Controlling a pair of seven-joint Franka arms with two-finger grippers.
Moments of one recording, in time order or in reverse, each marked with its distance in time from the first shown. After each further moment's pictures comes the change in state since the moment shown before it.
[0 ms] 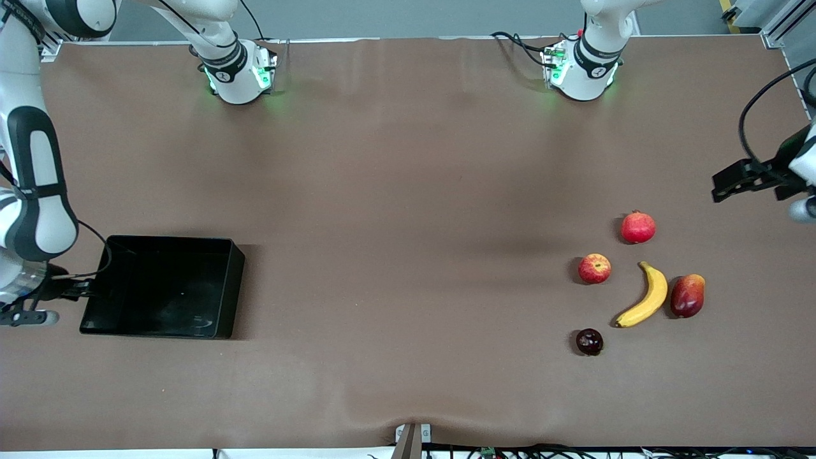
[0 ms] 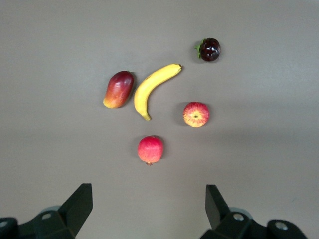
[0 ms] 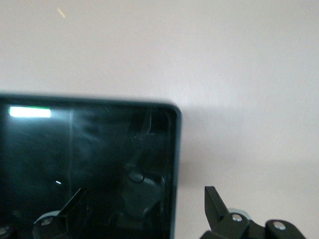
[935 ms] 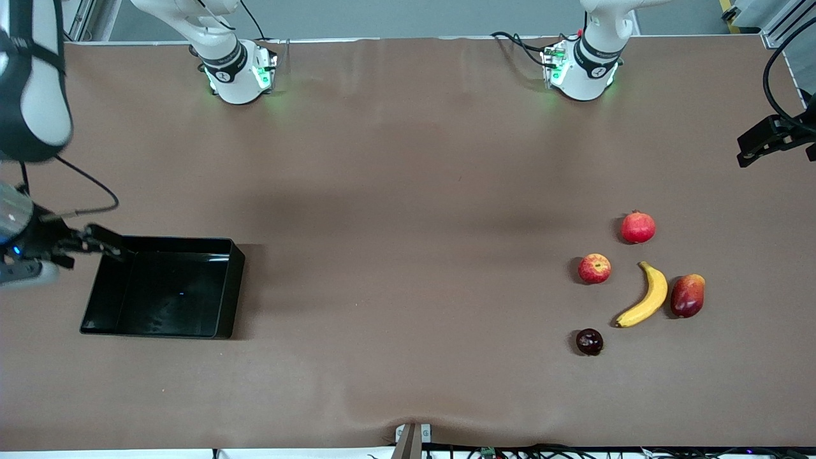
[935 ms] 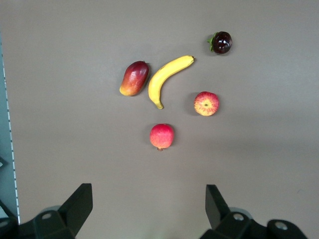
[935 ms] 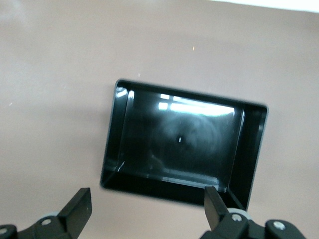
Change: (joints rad) left arm -0.183 -0.098 0.212 -0.016 0.000 -0.070 0.005; right arm 0.258 -0.410 0.004 0.011 -0.058 -0.455 0.221
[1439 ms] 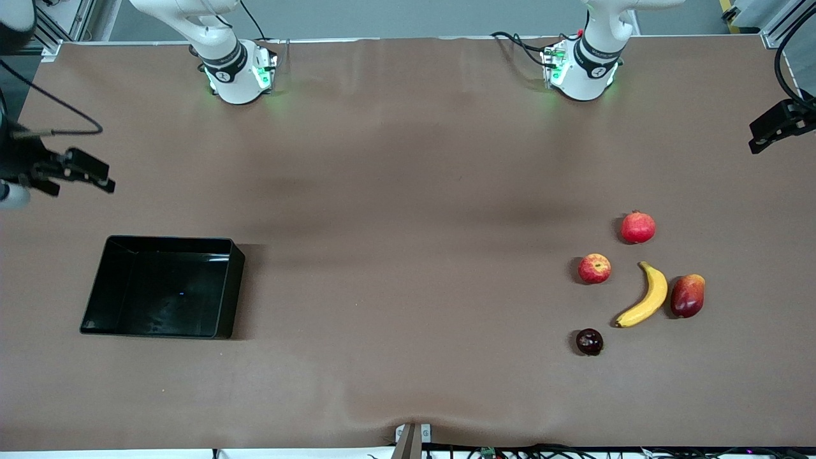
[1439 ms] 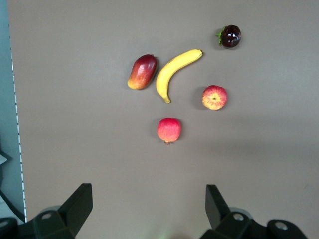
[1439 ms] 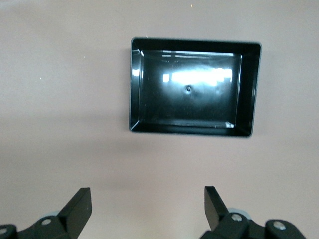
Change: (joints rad) left arm -0.210 -0.058 0.246 -0.058 -0.001 -0.001 0.029; right arm 0.057 -0.195 -0.009 -0.007 -0.010 -0.259 0.185
